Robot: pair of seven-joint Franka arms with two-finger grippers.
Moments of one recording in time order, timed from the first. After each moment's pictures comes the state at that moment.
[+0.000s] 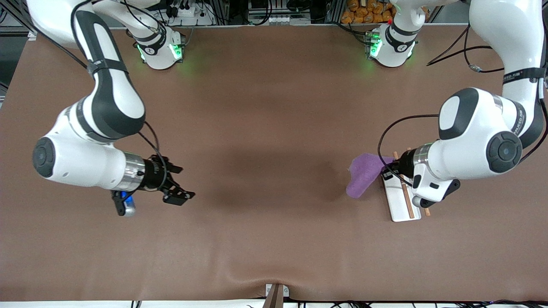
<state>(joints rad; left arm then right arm) 0.04 0.51 -0.33 -1.38 -0.09 1.71 -0.73 0.18 0.53 0.05 -1.31 0.39 1.81 1.04</state>
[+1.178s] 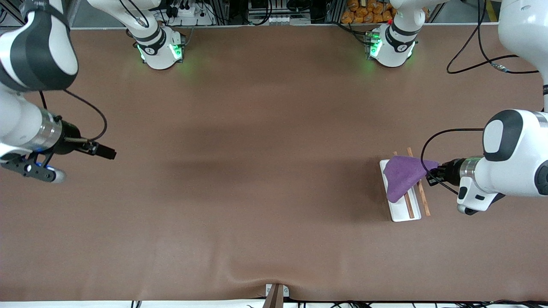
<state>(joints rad) 0.20 0.56 -0.33 -1.38 0.07 1.63 -0.58 0.03 0.21 0.08 -1.49 0.01 1.59 0.41</state>
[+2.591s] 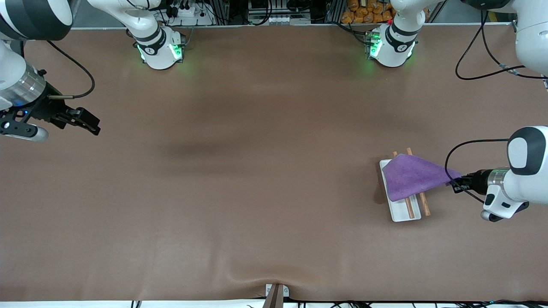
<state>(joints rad) 0.34 0.66 -0.32 -1.38 0.12 1.74 -0.35 0.01 -0.03 0.06 -1.73 -0.04 1.74 0.28</state>
